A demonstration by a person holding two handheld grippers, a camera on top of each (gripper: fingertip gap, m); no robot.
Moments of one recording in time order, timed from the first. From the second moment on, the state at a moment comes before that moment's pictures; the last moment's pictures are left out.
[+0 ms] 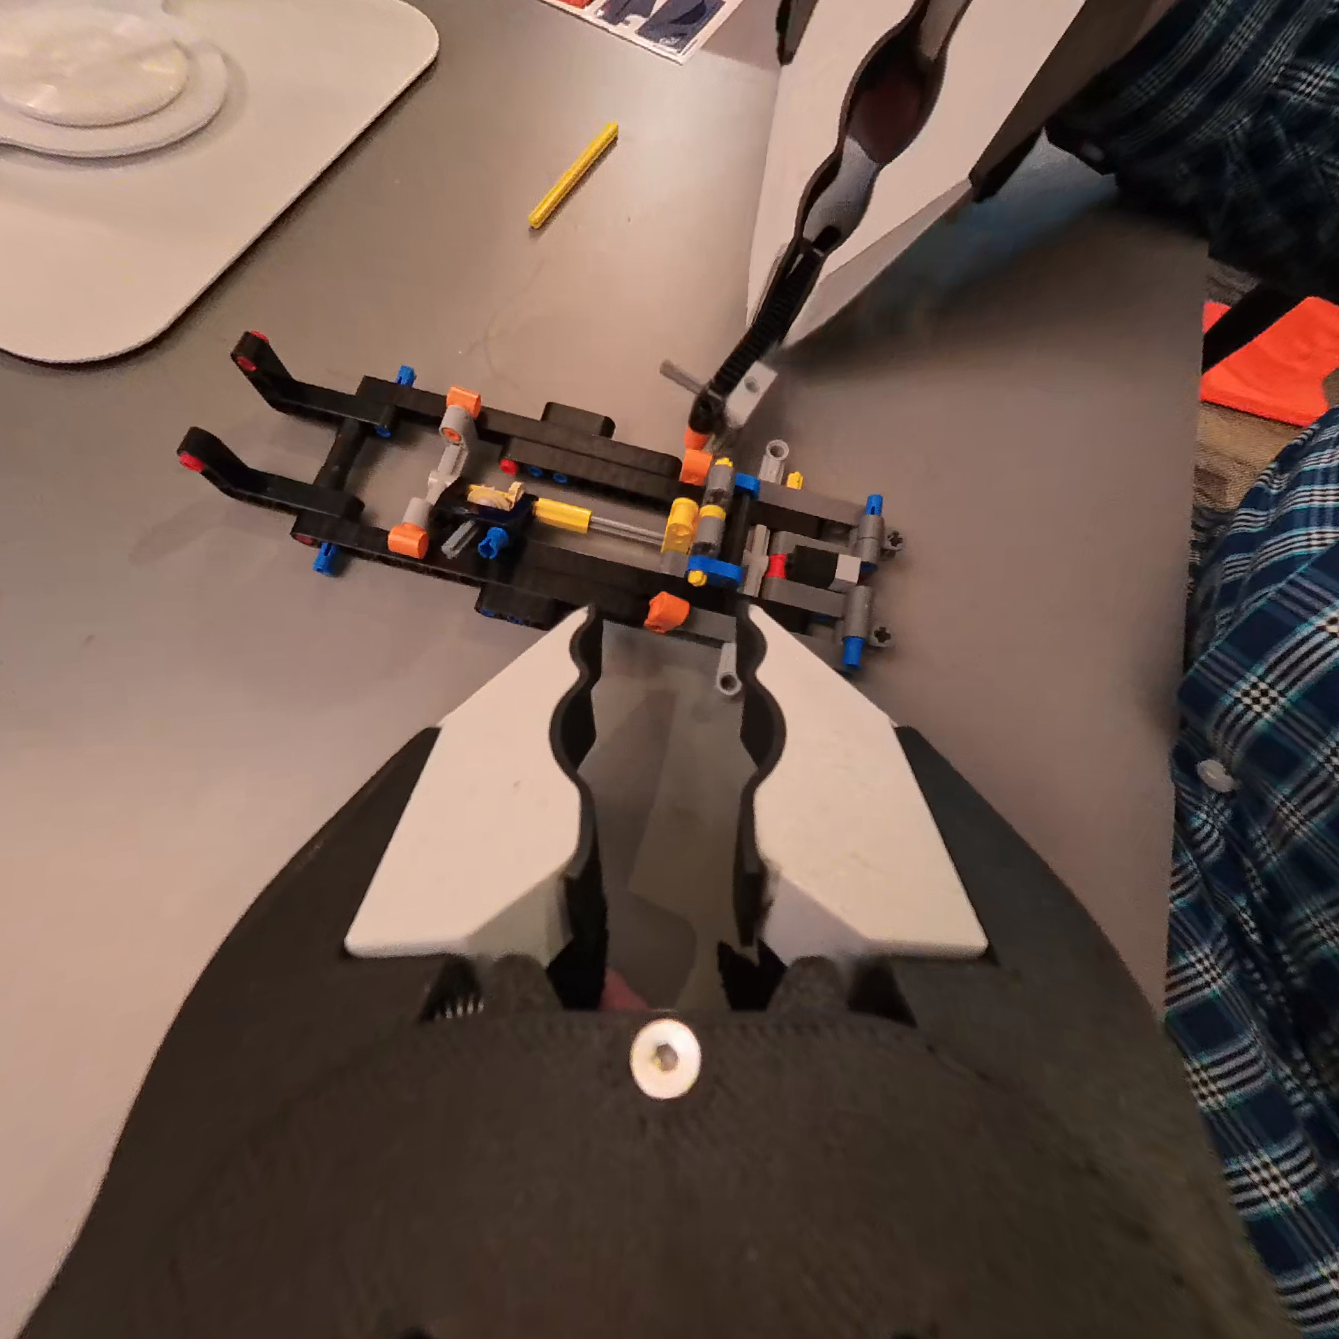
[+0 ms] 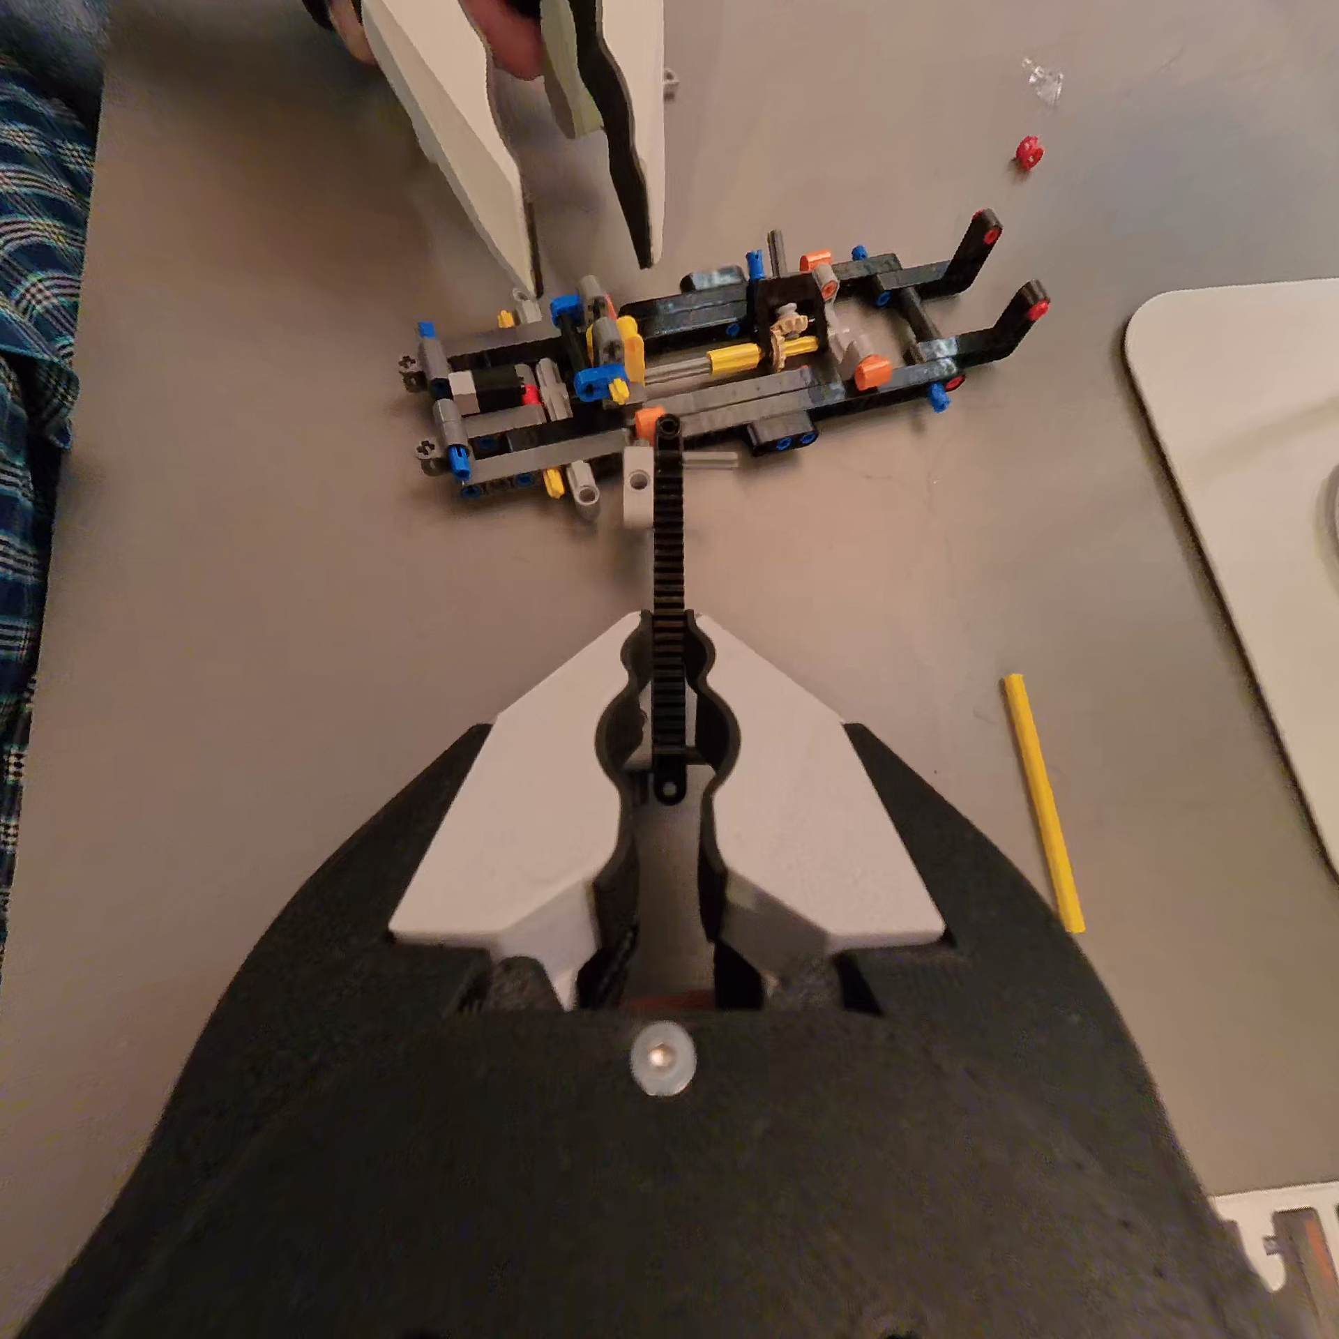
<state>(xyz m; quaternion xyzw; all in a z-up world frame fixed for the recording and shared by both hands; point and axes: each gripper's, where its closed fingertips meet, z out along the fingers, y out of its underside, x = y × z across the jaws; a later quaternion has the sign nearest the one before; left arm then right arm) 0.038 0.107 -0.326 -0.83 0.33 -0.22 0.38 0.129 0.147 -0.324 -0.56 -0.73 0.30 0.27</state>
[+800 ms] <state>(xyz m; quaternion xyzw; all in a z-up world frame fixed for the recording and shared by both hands) 0.032 0.119 -0.270 -0.82 0.31 -0.13 0.47 0.096 0.146 -0.296 -0.55 -0.71 0.37 0.23</state>
